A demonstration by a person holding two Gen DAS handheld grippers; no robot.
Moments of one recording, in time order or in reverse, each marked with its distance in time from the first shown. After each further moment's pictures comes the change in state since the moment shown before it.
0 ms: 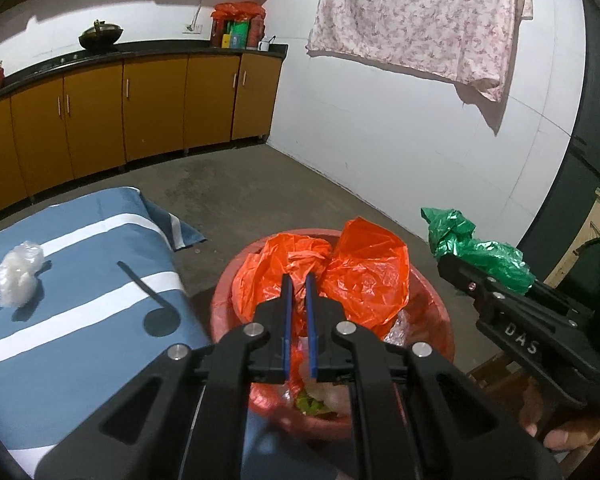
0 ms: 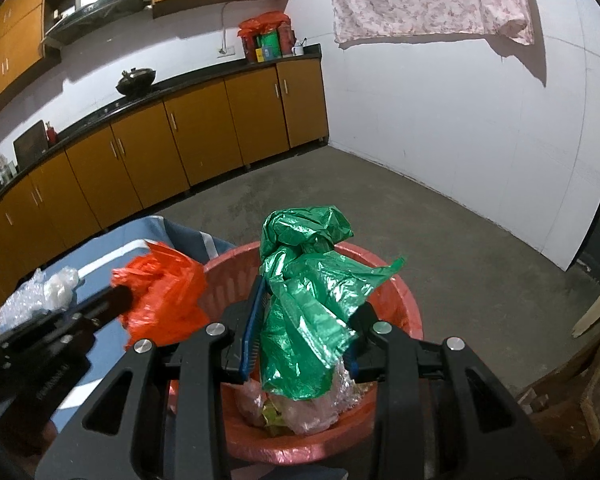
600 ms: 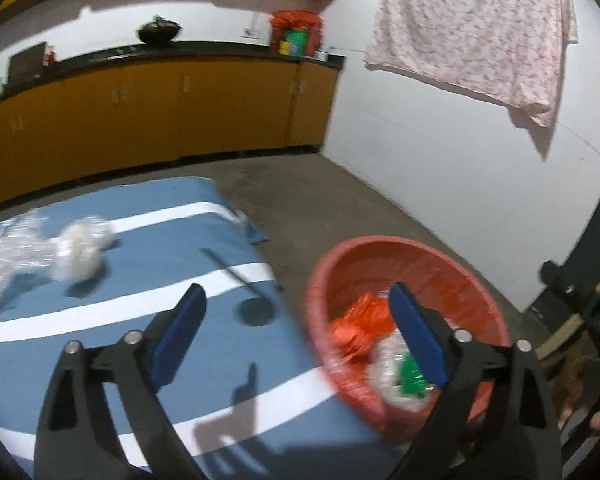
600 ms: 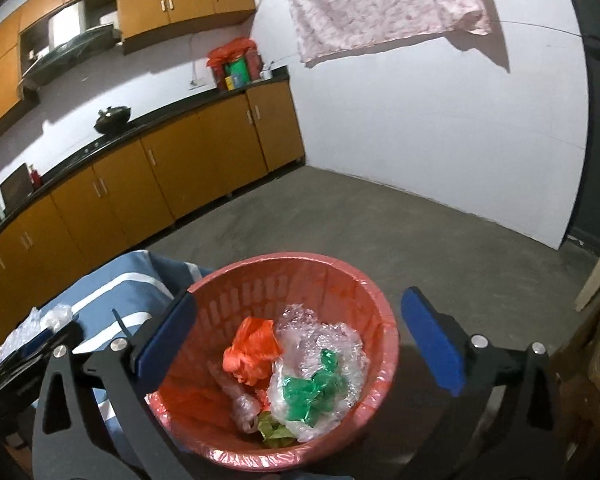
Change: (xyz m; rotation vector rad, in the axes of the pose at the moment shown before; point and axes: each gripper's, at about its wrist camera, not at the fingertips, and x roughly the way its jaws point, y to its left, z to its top) left arm -0.032 0.068 -0.023 -0.092 -0.052 0.200; right arm -0.018 -0.024 -0.017 0.113 -0.083 -0.068
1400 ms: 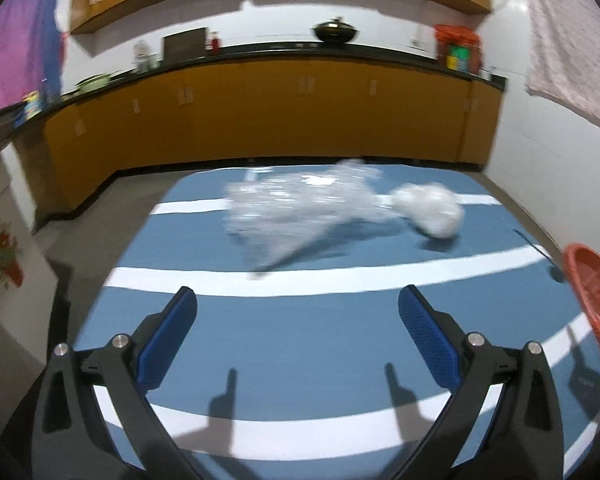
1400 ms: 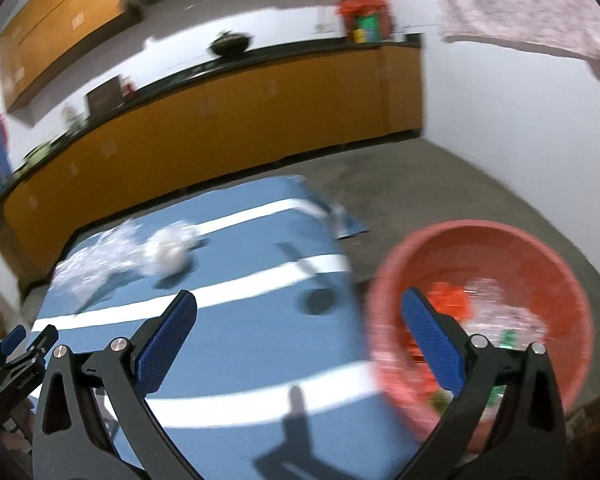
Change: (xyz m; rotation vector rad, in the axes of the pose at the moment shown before) left arm -0.119 0.246 -0.064 -0.192 -0.022 0.533; right arm 0.026 0.234 -0.059 -0.299 0.199 0.359
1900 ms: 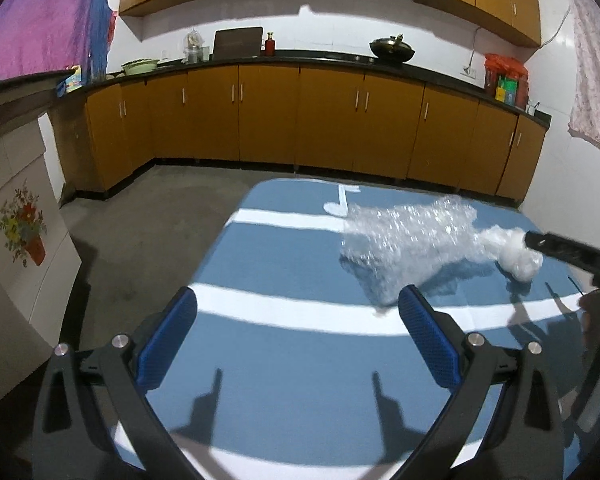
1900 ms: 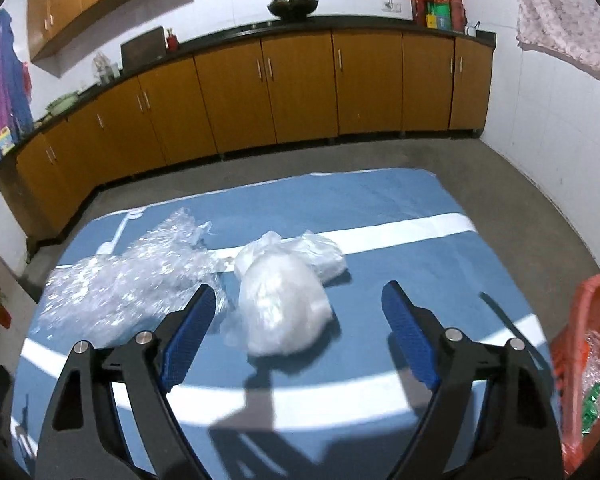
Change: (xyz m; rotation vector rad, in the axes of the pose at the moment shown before) left arm 0.015 0.086 0.018 -0.114 -0.045 0.074; right arm 0.132 0.107 0.032 -0.115 0.093 0.027
